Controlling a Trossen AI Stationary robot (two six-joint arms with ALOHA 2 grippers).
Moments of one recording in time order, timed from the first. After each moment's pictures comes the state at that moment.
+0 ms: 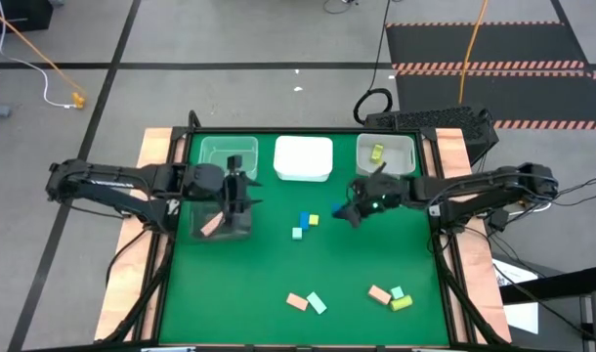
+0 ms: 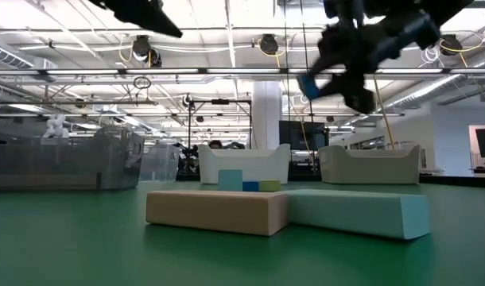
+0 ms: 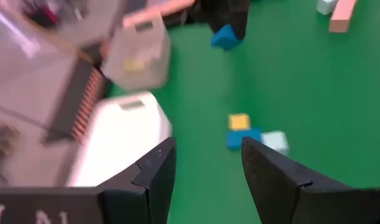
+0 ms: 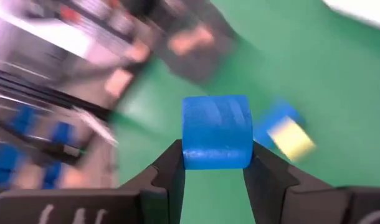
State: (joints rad) left arm -0.03 1.05 0.93 -0.41 -0.19 0.33; right arm -0.06 1.17 0.62 0.03 -0.14 0.88
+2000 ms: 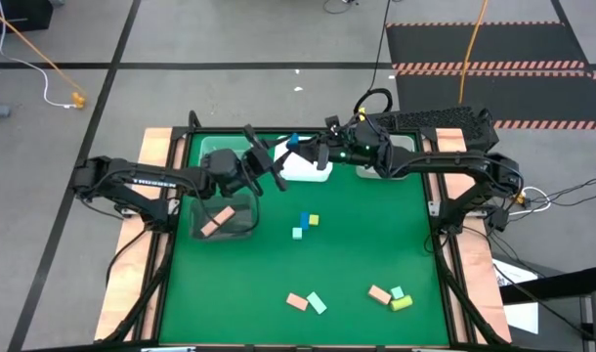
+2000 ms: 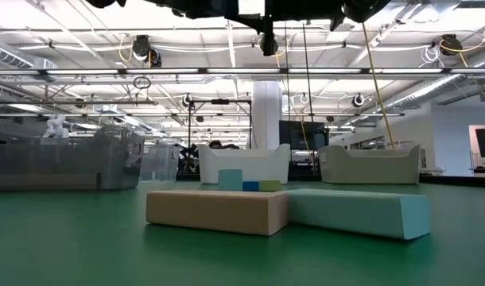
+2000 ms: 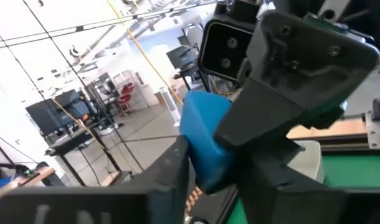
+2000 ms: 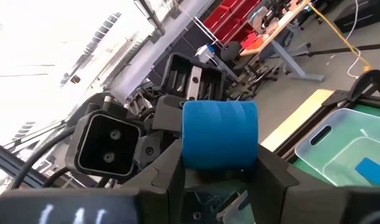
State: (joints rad) left arm 0.06 1.37 0.93 0.56 -0.50 0.50; right arm -0.25 1.52 1.09 0.52 -0.18 0.83
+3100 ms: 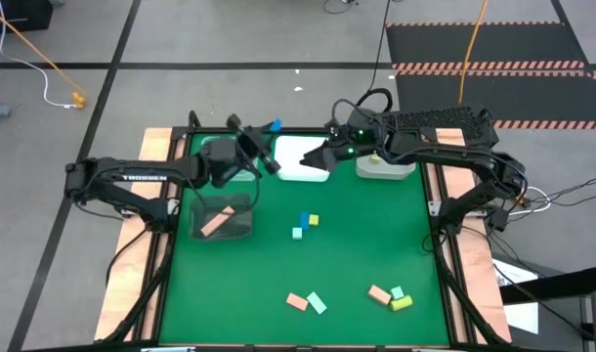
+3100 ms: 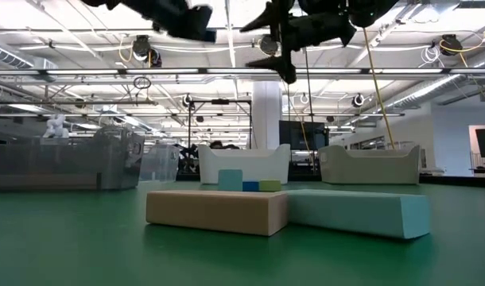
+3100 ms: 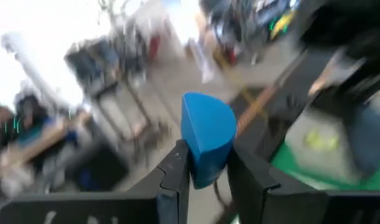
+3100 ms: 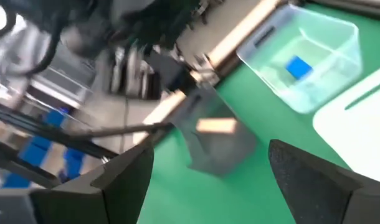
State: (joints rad) left arm 0.19 1.28 0.93 0.25 -0.64 0.35; right arm -0.41 1.48 1.09 0.07 -0.50 0.69
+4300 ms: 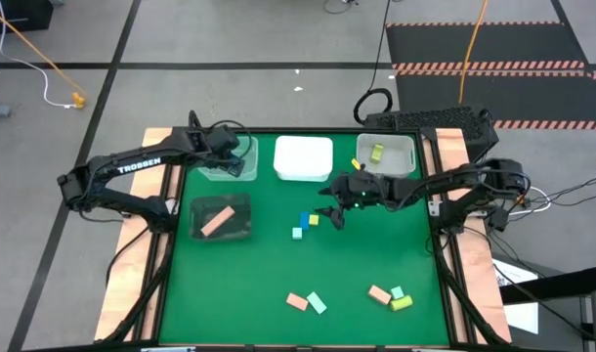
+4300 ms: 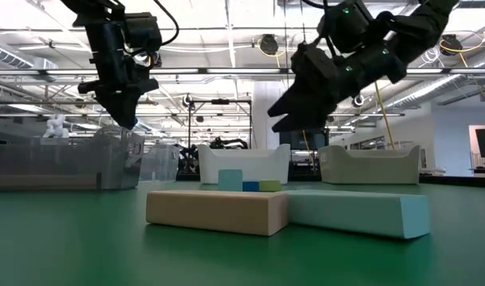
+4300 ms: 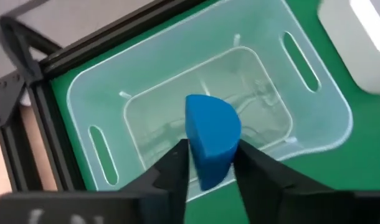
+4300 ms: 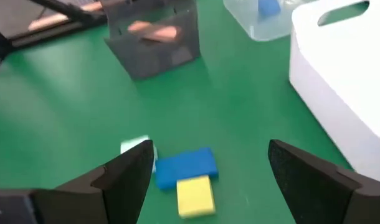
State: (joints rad) left arm 0.54 1.24 0.93 -0.87 -0.34 -0.52; right arm -0.12 1.48 0.61 0.38 -0.04 0.24
